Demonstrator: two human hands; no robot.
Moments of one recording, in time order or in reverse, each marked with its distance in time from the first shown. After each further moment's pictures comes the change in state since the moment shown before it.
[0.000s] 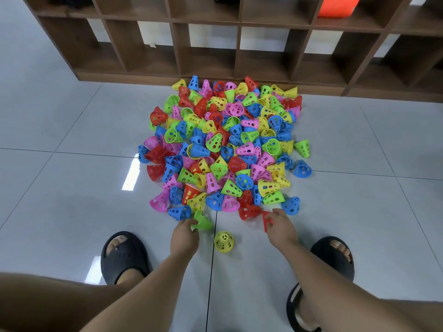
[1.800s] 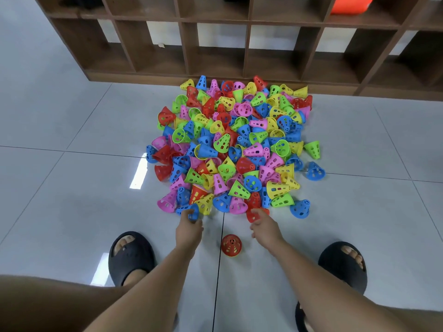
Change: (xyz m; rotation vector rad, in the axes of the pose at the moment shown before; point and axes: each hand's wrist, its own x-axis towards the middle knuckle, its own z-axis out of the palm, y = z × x) left_hand 0.019 0.009 -0.010 -0.528 -0.022 -0.296; right_hand -0.003 -0.065 0.023 0.563 -0.180 0.127
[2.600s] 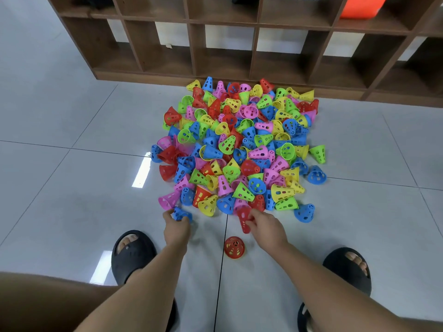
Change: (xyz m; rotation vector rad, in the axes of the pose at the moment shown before) left_hand 0.022 -0.006 -0.031 -0.074 0.200 -0.144; right_hand -0.008 -0.024 -0.003 -0.656 0.137 -0.420
